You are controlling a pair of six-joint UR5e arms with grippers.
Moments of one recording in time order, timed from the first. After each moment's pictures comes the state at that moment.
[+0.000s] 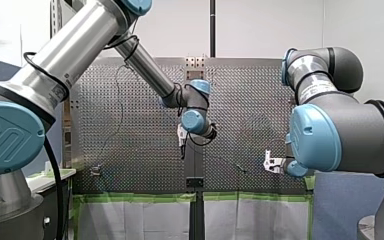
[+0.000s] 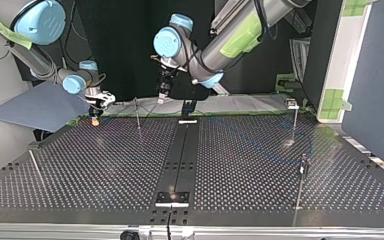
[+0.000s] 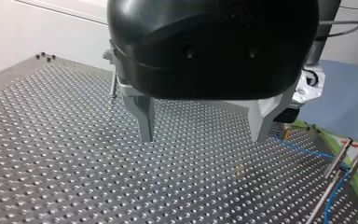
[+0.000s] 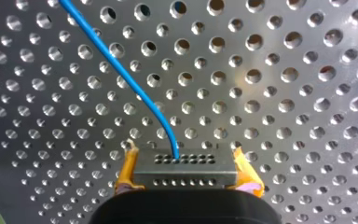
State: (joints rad) left arm -0.74 -2.17 -1.60 -2.70 -1.93 -1.79; right arm 1.65 -0.50 1.36 -0.72 1.35 1.62
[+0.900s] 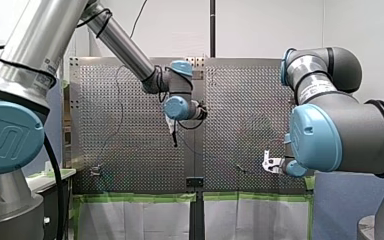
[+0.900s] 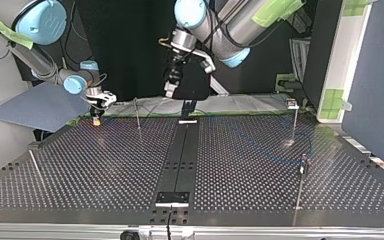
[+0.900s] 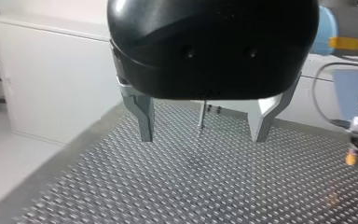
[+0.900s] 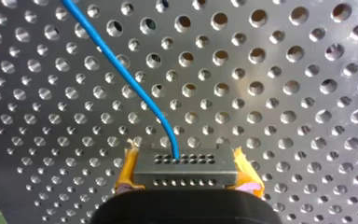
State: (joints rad) left arm -0.74 -1.91 -1.86 -2.49 -1.94 -1.83; right arm 1.66 -0.50 1.36 -0.72 1.35 1.61
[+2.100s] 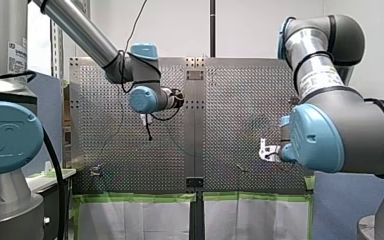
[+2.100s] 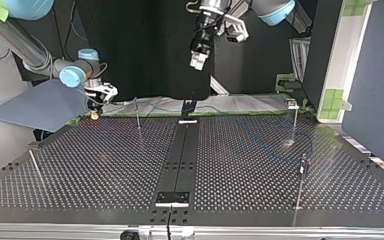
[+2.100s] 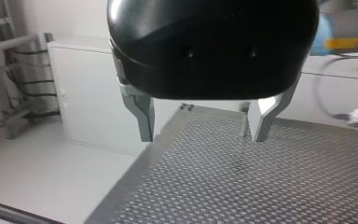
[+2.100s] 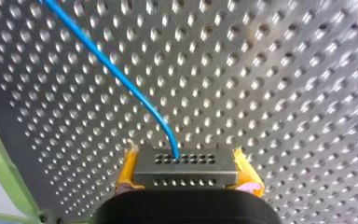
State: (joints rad) left arm -0.74 -1.60 -2.21 -2.35 -1.98 -1.82; right arm 1.71 -0.73 1.60 -0.65 1.48 1.59
